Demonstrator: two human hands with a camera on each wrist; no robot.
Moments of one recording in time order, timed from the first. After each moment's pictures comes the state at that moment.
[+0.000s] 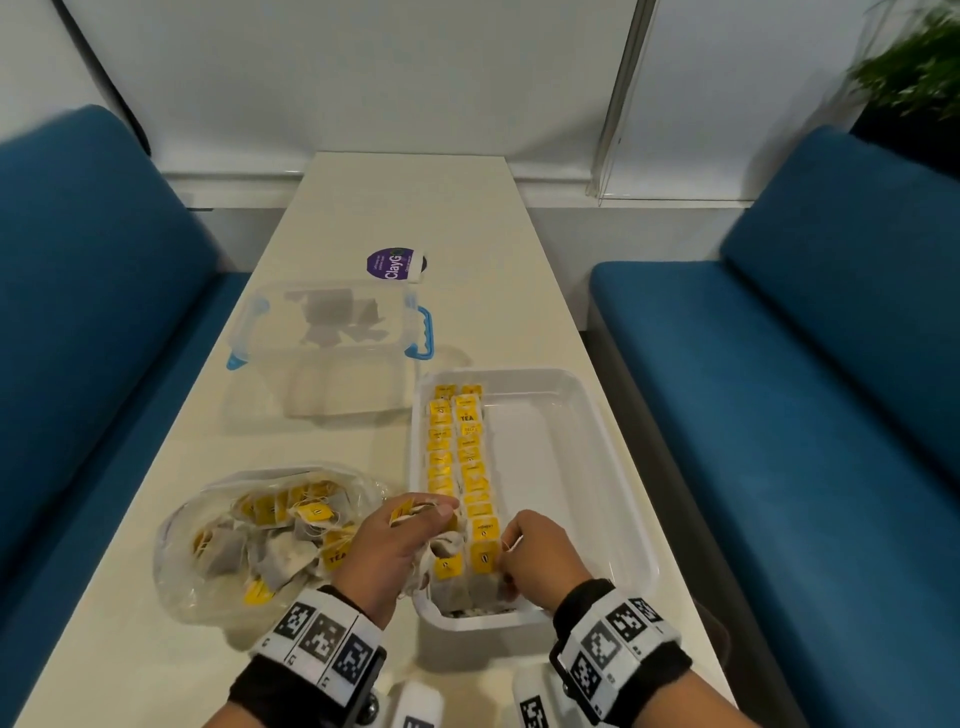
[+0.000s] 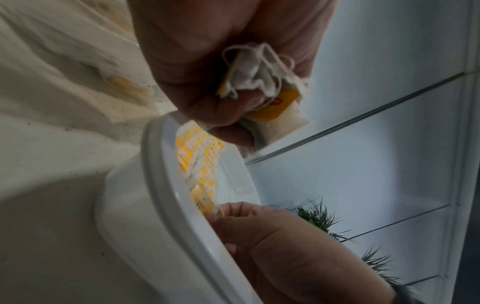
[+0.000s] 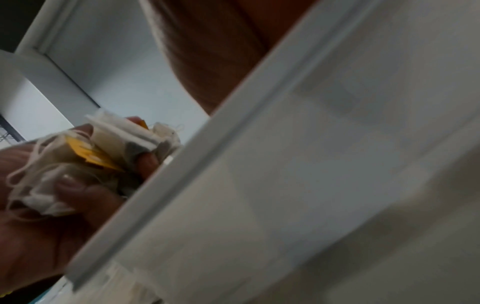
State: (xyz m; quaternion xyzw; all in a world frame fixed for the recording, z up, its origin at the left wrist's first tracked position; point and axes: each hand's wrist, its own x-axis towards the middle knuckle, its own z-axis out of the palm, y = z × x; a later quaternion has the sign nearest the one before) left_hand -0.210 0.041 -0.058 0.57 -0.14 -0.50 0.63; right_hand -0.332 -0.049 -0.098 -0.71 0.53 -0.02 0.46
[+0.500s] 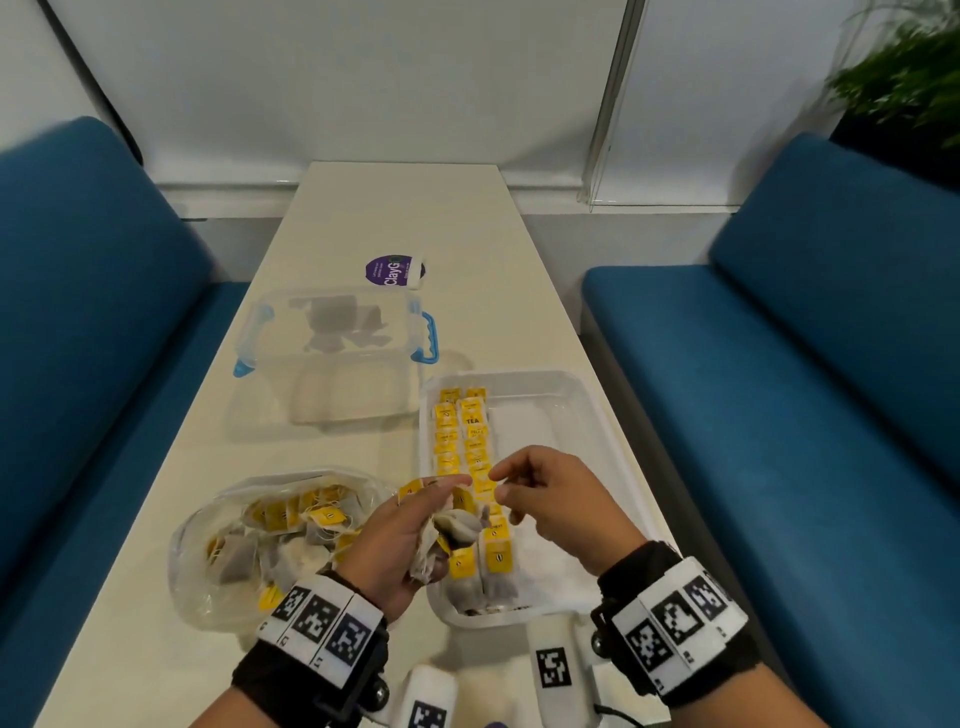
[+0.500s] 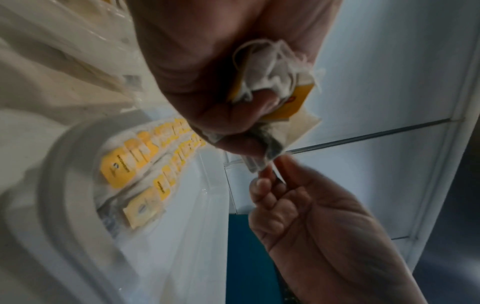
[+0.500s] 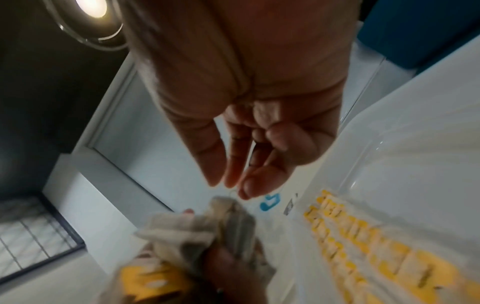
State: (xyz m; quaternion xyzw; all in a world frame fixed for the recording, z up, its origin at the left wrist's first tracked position) left_hand -0.201 0.040 -0.042 0.49 -0.11 -0.60 0.62; right_hand -0.332 -0.054 -0.018 -0.70 0.40 -0.16 0.57
